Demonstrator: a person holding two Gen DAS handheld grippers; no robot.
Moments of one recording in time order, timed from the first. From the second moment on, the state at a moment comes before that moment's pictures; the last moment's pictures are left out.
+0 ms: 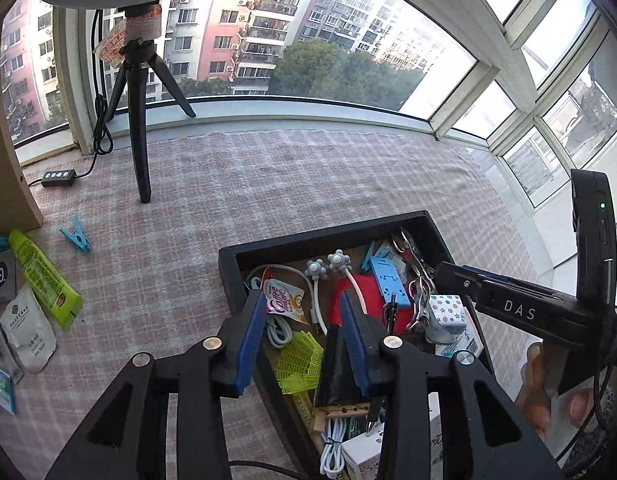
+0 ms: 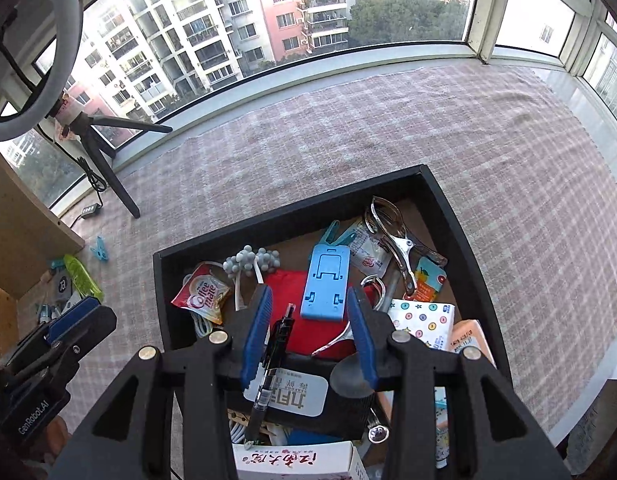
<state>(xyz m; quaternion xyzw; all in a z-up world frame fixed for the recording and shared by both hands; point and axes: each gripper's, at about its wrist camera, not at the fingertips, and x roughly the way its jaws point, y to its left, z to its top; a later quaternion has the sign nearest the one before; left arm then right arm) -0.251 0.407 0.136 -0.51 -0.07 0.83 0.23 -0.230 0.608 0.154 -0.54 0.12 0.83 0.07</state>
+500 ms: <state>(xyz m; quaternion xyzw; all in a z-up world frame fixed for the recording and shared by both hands) -0.245 0.268 0.109 -0.52 -0.11 0.84 0.10 -0.254 0.492 0.147 -0.55 0.07 0.83 -0.06</state>
